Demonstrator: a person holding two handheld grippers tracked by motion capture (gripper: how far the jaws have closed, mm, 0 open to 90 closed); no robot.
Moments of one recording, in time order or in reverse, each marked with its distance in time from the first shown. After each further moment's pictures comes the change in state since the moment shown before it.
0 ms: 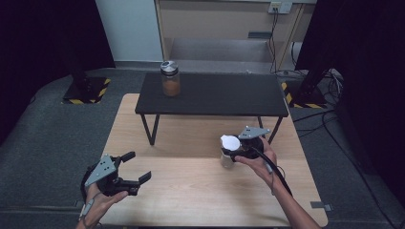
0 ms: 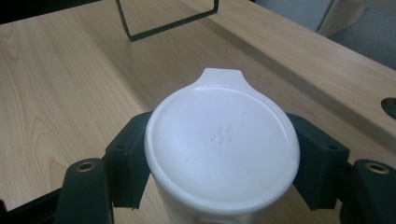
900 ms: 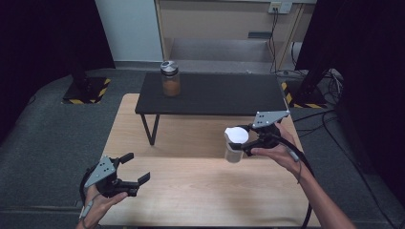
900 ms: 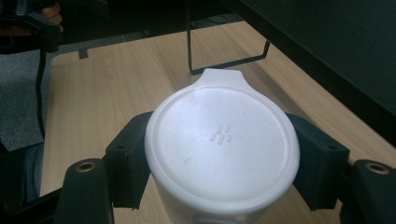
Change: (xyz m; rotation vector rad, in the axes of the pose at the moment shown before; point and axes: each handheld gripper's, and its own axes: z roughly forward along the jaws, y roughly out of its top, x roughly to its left) left arm -0.003 -0.002 -0.004 0.018 0.025 -0.008; right arm -0.037 0.063 -0.067 -0.035 0.224 -0.129
